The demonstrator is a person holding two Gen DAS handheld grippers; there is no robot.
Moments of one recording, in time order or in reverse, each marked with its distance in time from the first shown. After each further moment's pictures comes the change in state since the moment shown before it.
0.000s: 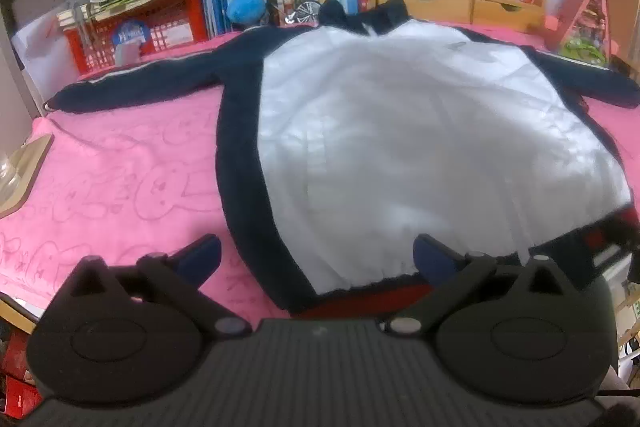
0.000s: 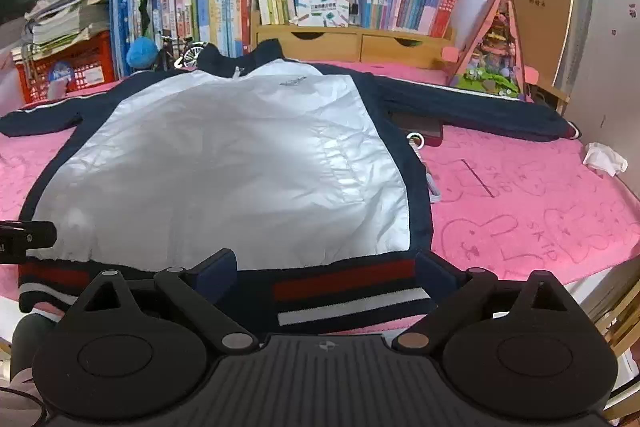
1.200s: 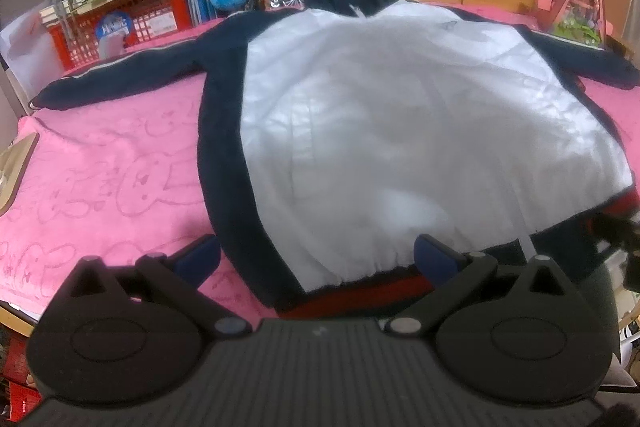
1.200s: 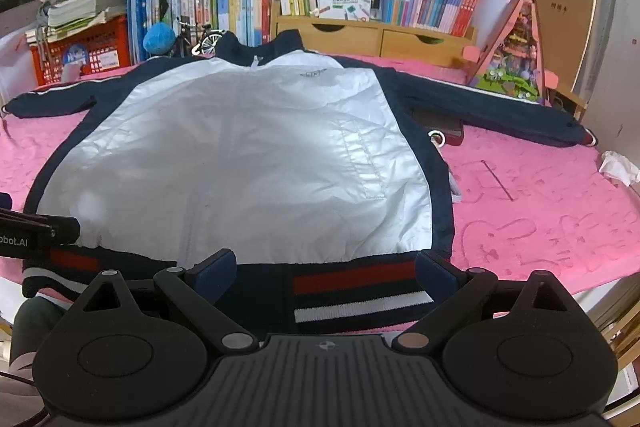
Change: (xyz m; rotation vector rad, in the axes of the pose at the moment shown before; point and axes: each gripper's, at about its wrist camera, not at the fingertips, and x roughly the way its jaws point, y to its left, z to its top) left arm 0.015 -0.008 0.002 0.029 0.058 -0.013; right arm 0.011 0.003 0.004 -0.046 0.024 0.030
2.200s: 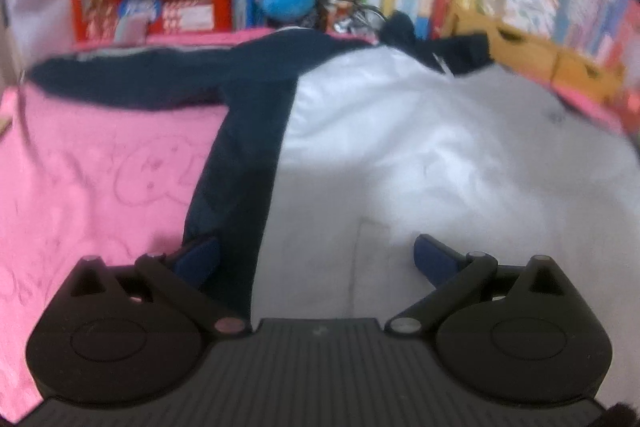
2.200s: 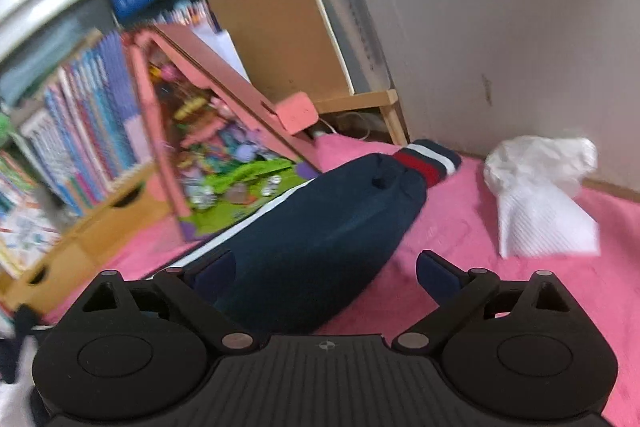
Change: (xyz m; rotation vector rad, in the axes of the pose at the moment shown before) left arm 0.113 0.029 0.063 -0.188 -0.117 0.065; right arm 0.214 -0.354 0.120 0.695 -0.201 -0.279
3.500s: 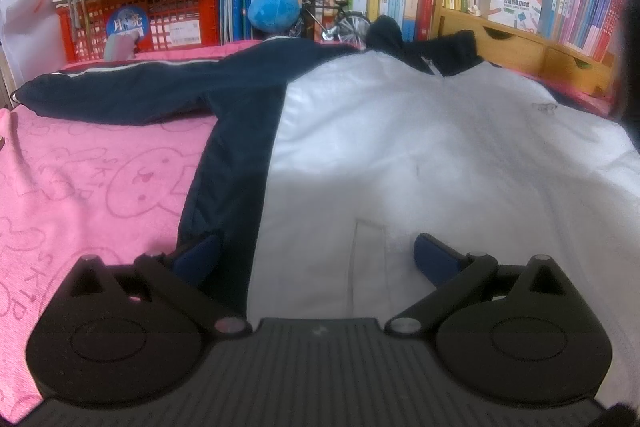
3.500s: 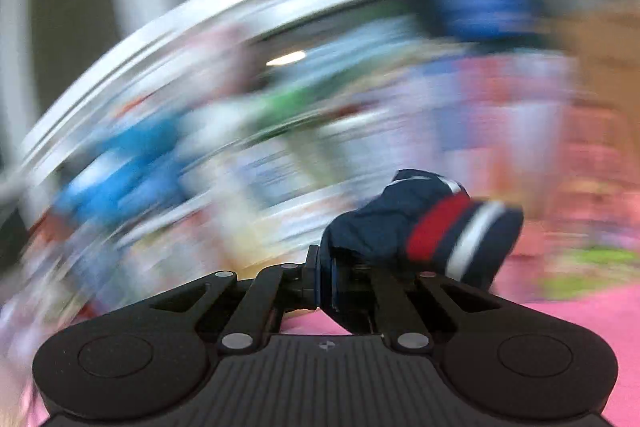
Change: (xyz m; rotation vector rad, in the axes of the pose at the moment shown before) left arm 0.002 -0.001 0.001 -0.014 -0.021 -0.018; right arm -0.125 0.281 -0.025 -0.435 0.008 0.757
